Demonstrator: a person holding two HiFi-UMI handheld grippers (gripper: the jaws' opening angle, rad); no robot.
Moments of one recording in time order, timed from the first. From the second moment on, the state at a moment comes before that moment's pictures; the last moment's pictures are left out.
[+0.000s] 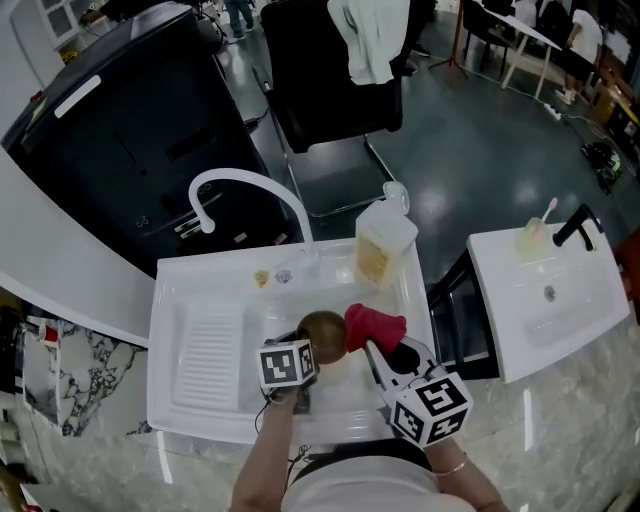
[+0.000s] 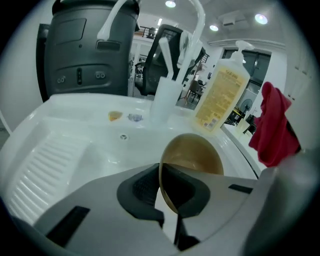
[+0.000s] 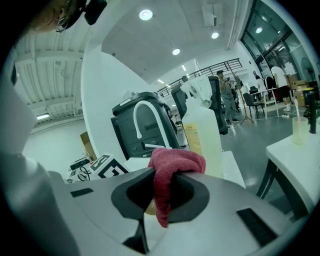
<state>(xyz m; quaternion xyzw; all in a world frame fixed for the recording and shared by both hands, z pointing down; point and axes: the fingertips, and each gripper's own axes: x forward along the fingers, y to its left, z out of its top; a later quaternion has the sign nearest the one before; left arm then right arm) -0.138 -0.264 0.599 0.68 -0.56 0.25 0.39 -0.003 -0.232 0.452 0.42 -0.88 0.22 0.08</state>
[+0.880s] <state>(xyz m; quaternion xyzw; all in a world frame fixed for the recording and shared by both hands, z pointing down) -0.124 -0.232 0.441 0.74 -0.60 0.20 0.22 -0.028 -0.169 0.378 0.37 -0.92 0.12 0.03</state>
